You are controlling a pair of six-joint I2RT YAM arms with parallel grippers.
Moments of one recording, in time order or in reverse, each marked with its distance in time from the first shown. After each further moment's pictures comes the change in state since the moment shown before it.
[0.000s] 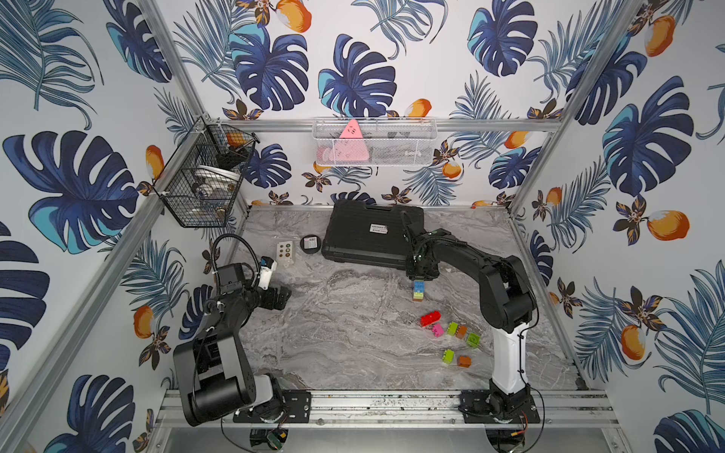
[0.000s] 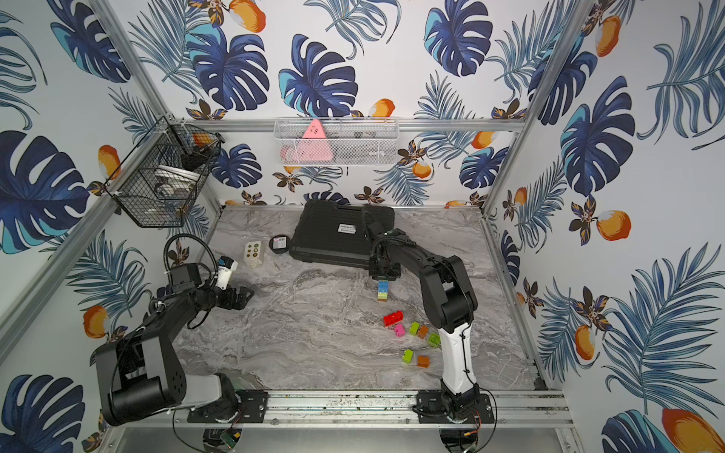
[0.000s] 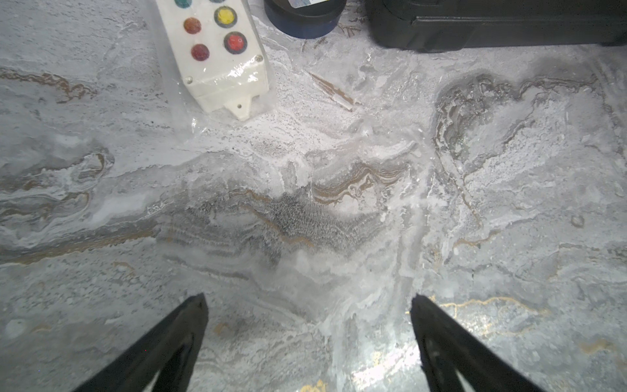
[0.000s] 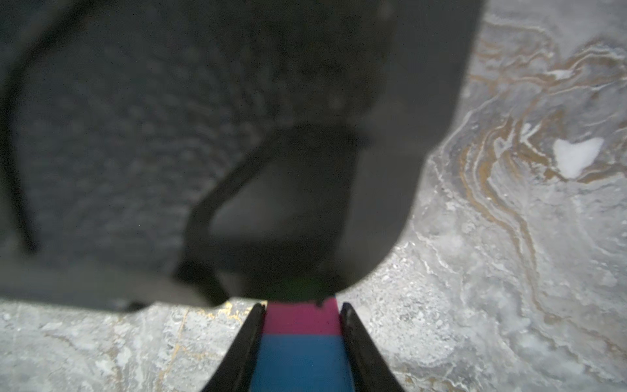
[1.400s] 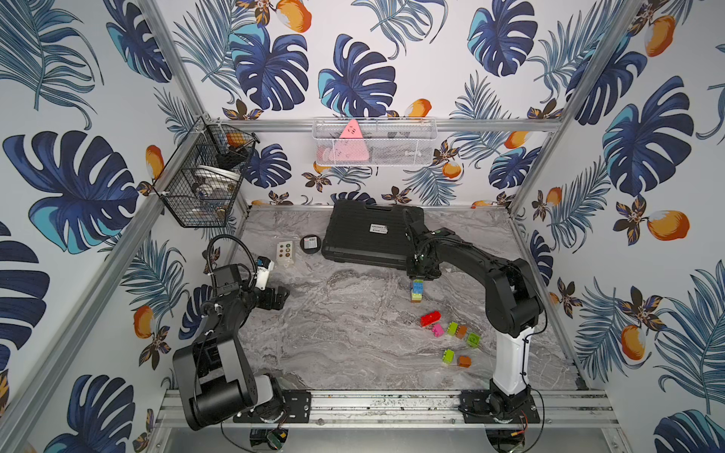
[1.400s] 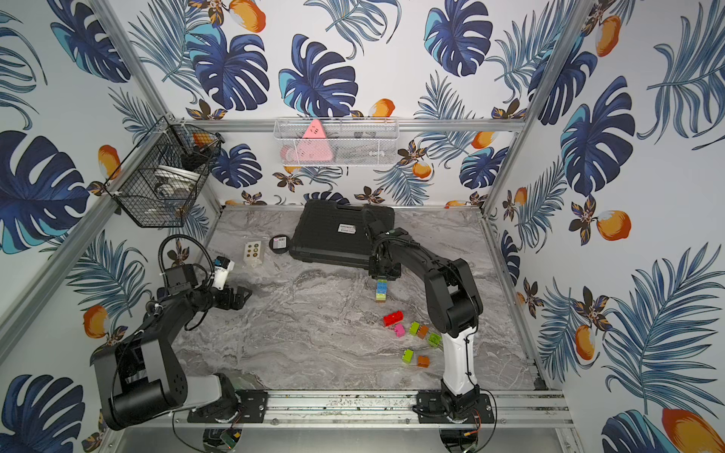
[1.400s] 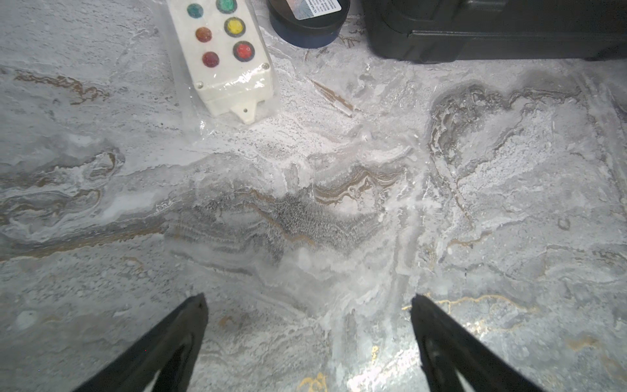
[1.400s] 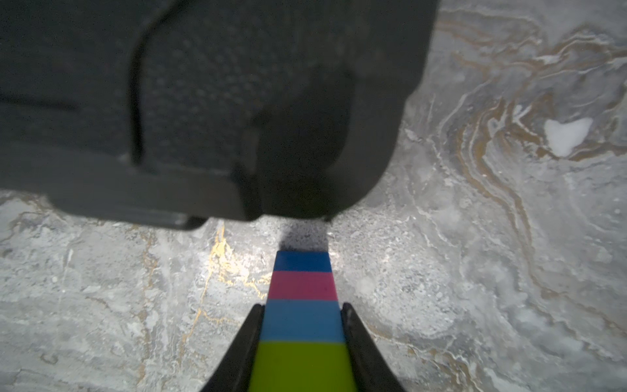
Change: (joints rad) left arm 0.031 -0.021 -0.002 -0.013 0.034 0.002; right arm 0.005 -0.074 -0.018 -0.018 -0.018 0.019
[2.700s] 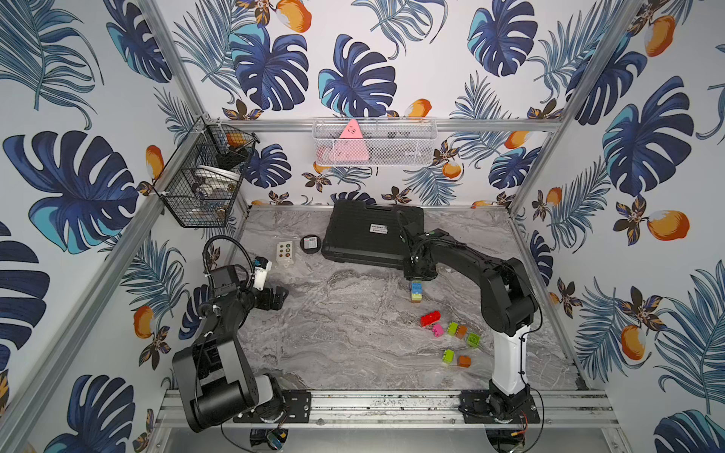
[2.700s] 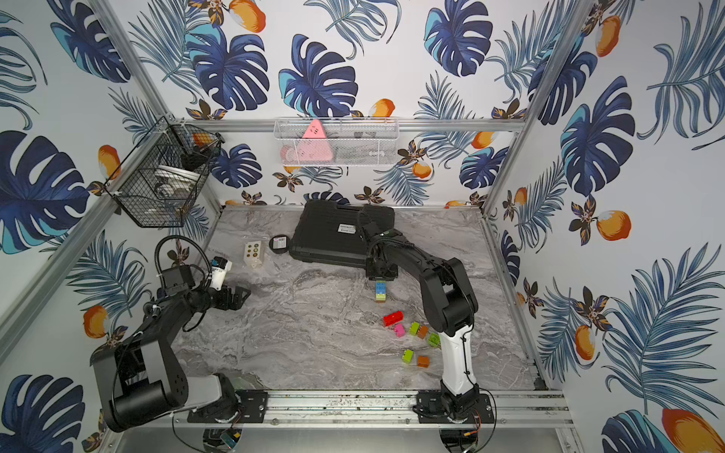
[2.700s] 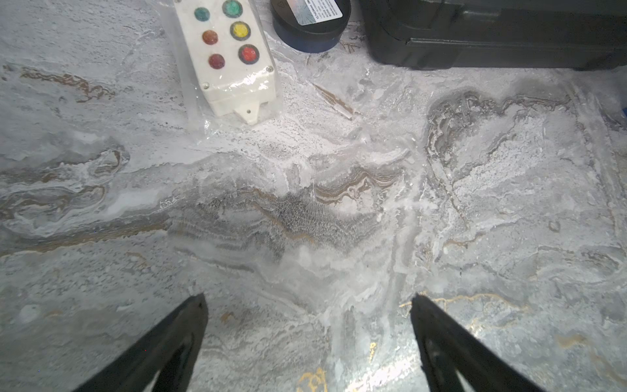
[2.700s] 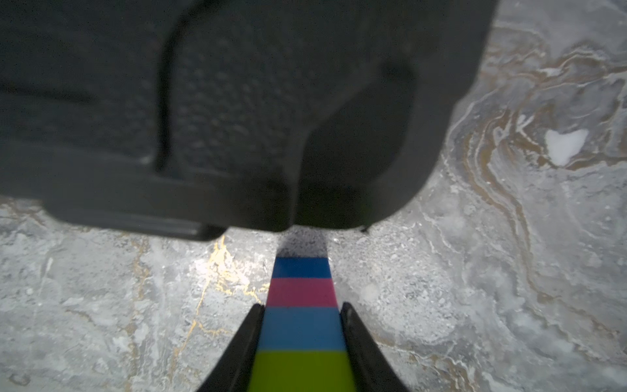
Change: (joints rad) left arm 0.022 -0.008 0.000 -0.008 0.026 0.000; right arm 0.033 0.040 0.021 -0.008 0.055 0.000
